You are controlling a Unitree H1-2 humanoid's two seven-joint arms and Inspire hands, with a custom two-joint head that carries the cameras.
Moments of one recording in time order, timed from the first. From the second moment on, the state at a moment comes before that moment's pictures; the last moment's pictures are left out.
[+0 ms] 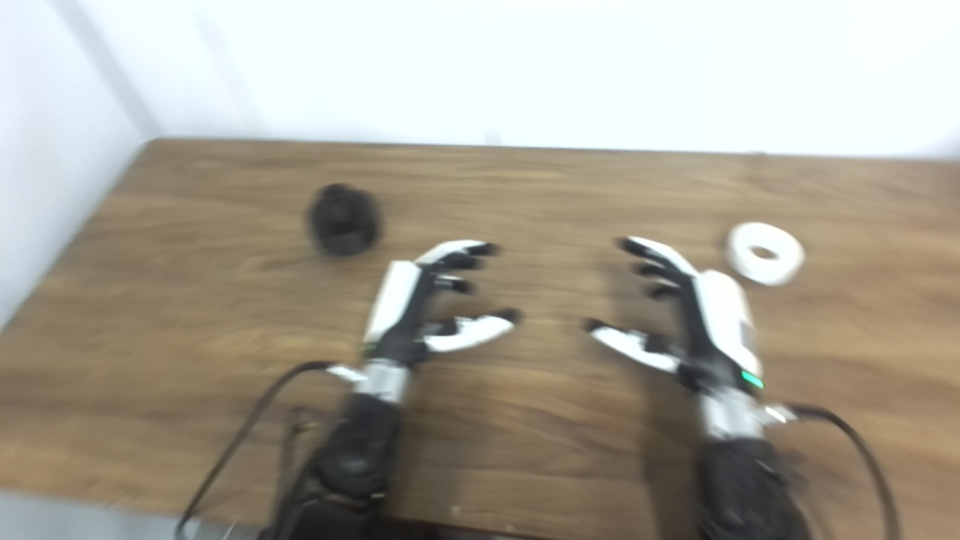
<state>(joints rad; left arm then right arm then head) -0.06 -0.07 -0.23 -0.04 0.50 0.07 0.11 -0.06 -0.12 0.12 -0.20 -0.56 0.07 -0.07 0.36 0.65</state>
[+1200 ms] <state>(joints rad) -0.12 0.03 -0.10 -0.07 0.54 0.10 0.16 -0.05 -0.14 0.11 -0.17 -0.52 0.06 -0.08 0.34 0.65</state>
